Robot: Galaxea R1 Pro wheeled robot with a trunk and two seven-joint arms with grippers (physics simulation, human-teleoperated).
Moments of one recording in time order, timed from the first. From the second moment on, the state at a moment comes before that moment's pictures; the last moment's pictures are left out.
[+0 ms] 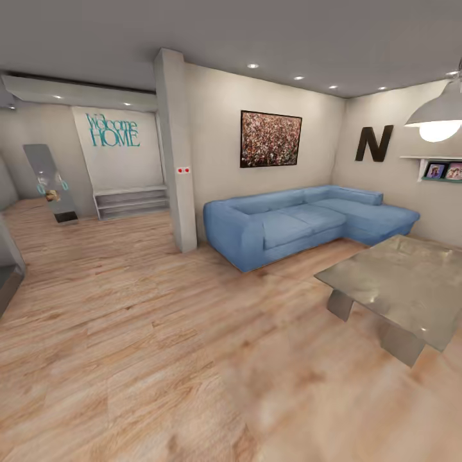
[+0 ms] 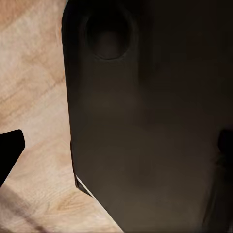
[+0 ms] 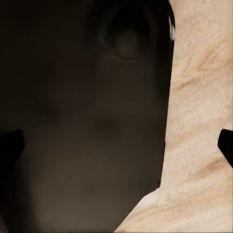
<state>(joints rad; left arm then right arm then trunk) 0.00 0.00 0.00 0.00 0.00 0.00 0.00 0.00 0.00 0.00 0.00 0.00 0.00 0.00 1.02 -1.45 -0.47</state>
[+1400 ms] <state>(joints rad) 0.00 0.00 0.00 -0.59 0.00 -0.10 0.00 -0.12 -0.05 -0.01 -0.37 -0.02 -0.17 0.00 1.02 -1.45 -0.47</state>
